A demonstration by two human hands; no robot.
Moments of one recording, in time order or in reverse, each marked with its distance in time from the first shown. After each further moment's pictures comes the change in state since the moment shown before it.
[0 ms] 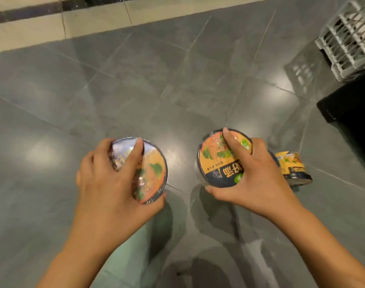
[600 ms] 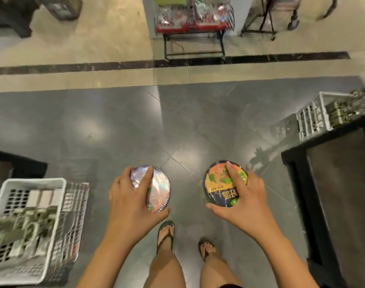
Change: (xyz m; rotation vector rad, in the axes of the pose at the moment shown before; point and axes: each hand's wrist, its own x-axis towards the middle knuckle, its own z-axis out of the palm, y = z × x) left_hand -0.149 0.126 -0.522 -0.097 -0.096 -0.357; right_hand -0.208 -0.292 -0.401 0.005 -0.152 -0.043
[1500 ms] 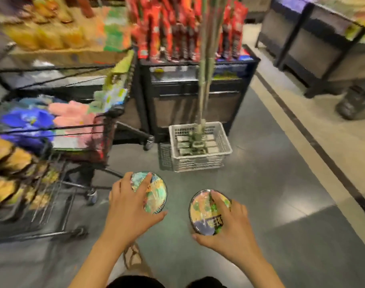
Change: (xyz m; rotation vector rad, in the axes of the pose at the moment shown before) left_hand -0.486 0.030 -0.039 -0.003 0.624 -1.270; right_hand -0.259 -0.169 0.028 -0.296 -0.728 -1.308
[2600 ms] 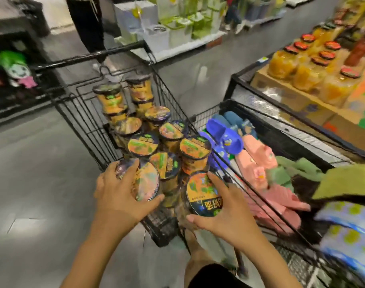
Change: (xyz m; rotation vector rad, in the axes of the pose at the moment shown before) left_hand 0.007 -0.459 -0.176 -0.143 0.461 -1.102; right_hand 0.269 -0.533 0.260 -0.038 -0.602 -0.780
